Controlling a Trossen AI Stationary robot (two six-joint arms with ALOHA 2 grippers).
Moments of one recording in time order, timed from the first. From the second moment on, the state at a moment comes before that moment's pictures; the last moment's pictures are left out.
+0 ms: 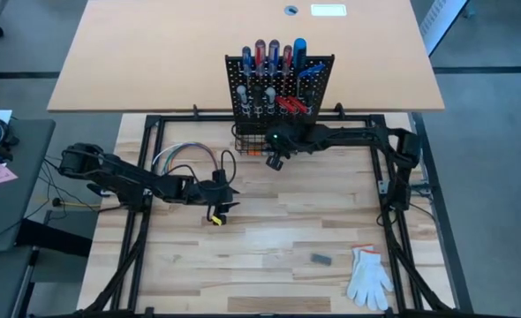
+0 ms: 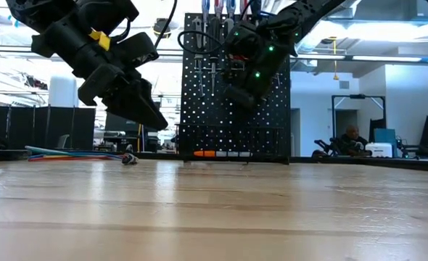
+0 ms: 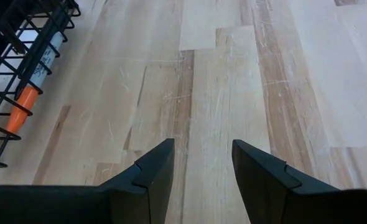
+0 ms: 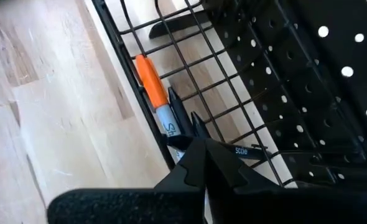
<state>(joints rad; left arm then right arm) -0.10 1.39 0.56 0.19 -0.27 0.06 -0.34 1.87 1.34 -0.42 0.23 -0.01</state>
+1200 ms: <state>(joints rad) -0.10 1.39 0.56 0.20 -0.27 0.06 -0.35 1.84 1.34 -0.47 0.27 -0.57</state>
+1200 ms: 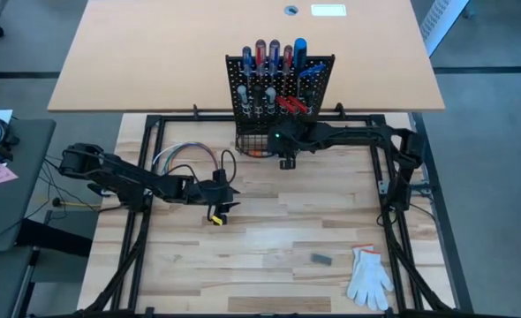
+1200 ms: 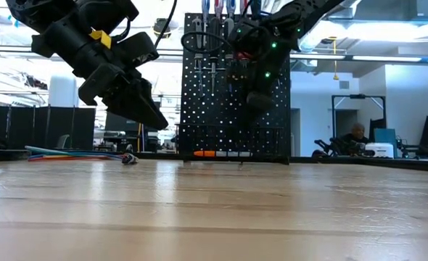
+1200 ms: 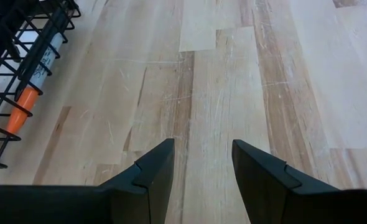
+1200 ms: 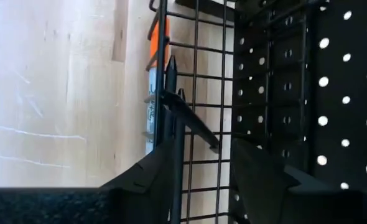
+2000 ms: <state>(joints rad) -0.10 1.39 0.56 0.19 -0.27 0.07 -0.37 1.94 1.34 -0.34 0.27 -0.87</state>
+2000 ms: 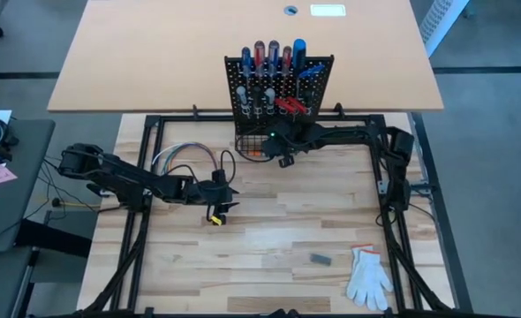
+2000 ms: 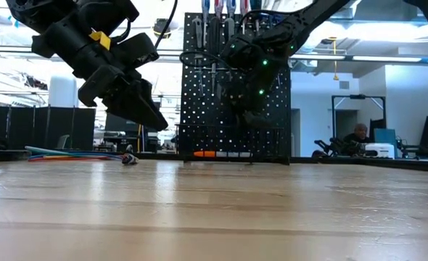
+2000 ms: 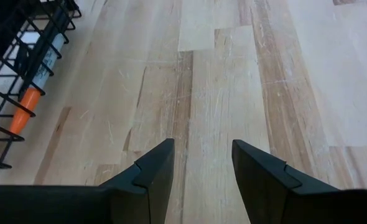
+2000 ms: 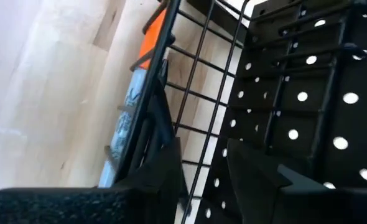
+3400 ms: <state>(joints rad) -0.11 1.39 0.56 0.18 -0.27 0.08 -0.15 1.57 1.35 -1.00 0.13 -0.28</state>
